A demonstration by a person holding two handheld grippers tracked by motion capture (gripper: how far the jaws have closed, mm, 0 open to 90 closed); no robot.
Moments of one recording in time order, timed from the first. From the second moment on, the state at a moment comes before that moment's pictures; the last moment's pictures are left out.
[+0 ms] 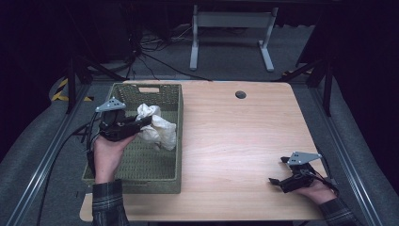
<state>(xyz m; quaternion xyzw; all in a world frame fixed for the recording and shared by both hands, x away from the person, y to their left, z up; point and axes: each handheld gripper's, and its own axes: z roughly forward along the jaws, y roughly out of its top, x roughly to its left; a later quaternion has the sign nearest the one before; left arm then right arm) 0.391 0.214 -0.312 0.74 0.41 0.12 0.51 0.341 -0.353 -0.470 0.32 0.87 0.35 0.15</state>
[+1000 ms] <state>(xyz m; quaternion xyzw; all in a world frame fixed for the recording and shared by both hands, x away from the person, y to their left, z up) 0.388 0.153 -0.239 0.75 0.30 0.11 0.58 0.341 -0.353 -0.470 0.32 0.87 0.35 0.15</state>
